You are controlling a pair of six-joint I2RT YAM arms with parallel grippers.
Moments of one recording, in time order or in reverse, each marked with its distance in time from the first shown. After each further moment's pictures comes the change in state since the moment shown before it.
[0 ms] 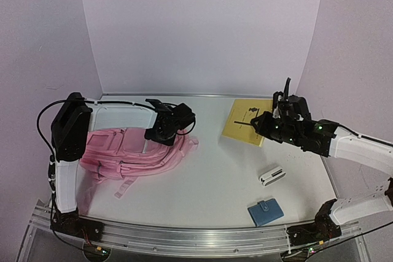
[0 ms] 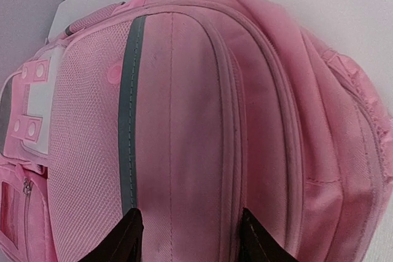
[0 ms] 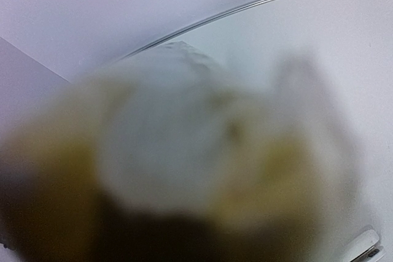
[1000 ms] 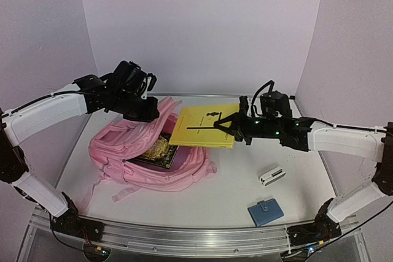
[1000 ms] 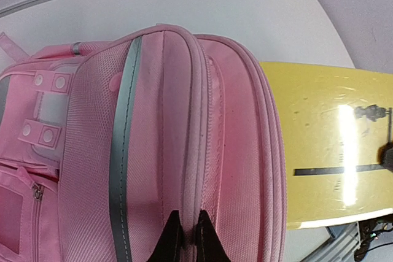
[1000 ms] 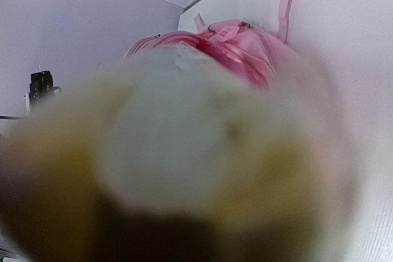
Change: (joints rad) left arm 0.101 -0.575 -0.190 0.157 0.594 0.165; right arm 0.020 0.194 0.066 0.274 -0.572 0.267
